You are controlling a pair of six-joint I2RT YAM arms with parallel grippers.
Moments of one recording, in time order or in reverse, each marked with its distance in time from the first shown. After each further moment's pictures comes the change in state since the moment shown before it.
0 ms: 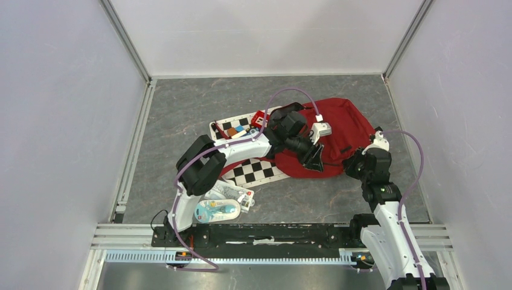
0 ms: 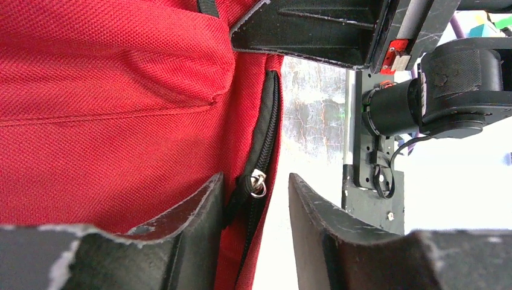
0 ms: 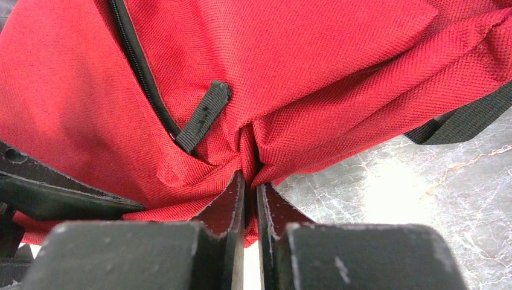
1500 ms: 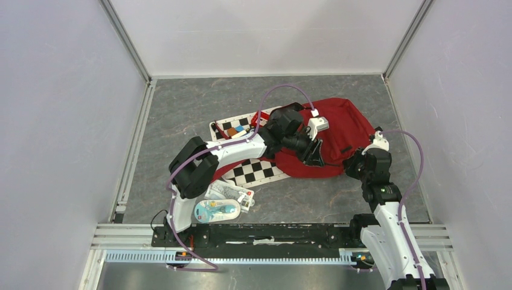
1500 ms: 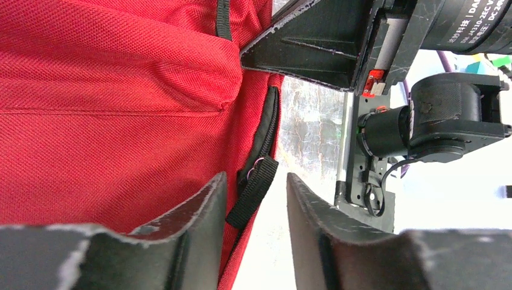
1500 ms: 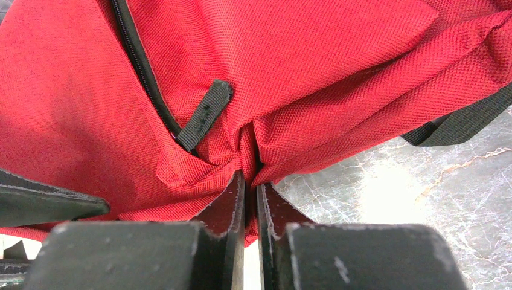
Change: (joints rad) left arm 0.000 -0.077 -0.052 0.052 -0.086 -0.087; right arm 0.000 -0.006 0.000 -0.005 0.000 -0.019
